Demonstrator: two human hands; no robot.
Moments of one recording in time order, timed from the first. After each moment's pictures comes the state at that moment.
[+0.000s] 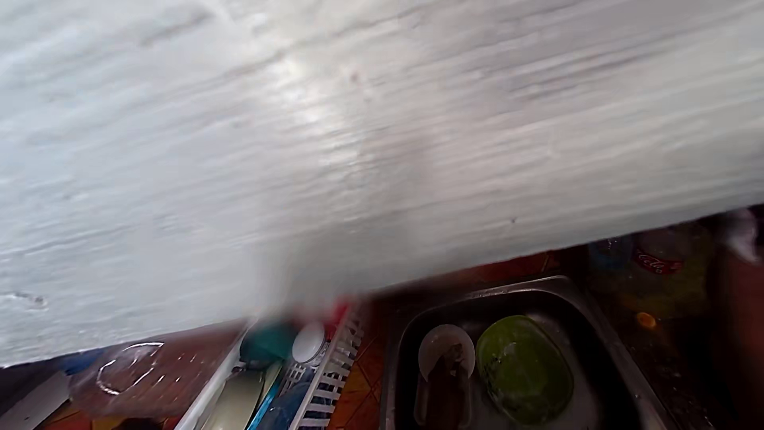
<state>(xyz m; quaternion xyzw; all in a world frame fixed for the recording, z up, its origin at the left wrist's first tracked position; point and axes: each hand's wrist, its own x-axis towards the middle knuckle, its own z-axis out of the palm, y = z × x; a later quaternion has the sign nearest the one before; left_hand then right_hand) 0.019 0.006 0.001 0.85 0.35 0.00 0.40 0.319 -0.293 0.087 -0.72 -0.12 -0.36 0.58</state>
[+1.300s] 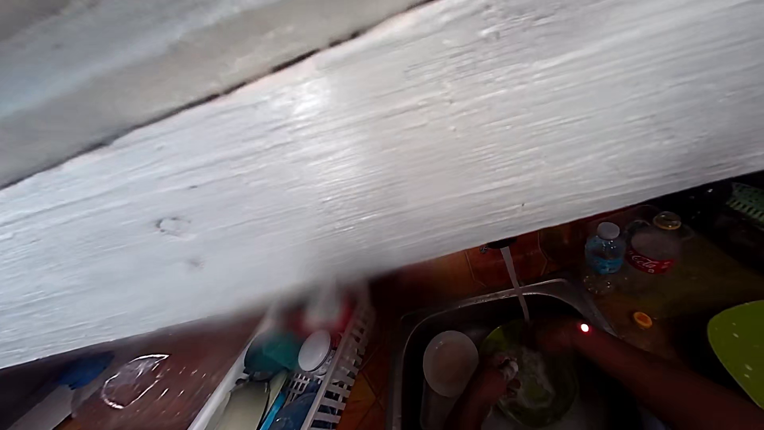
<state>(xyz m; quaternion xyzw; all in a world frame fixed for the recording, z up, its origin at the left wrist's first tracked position) 0.081 -0.017 -0.032 0.71 0.29 -0.22 0.61 0.247 -0.149 0.018 -0.76 -0.51 0.41 0.04</state>
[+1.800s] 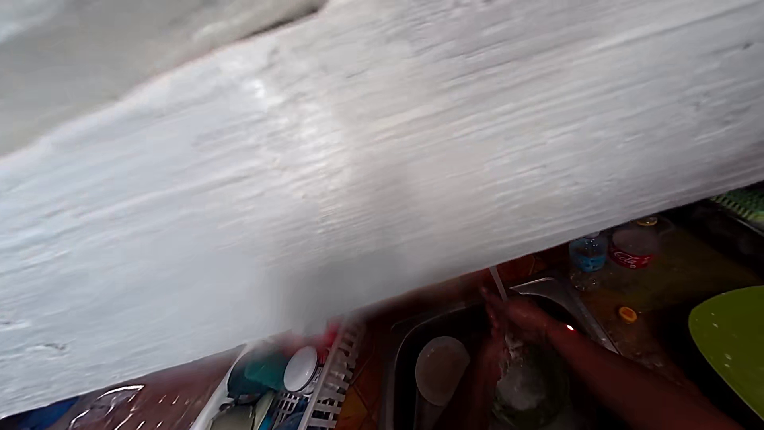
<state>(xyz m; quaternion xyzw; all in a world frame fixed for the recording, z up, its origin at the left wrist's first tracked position) 0.150 -0.042 -0.022 0.51 0.38 -0.04 0.77 0.229 -0.123 0.048 -0.54 -0.13 0.49 0.68</state>
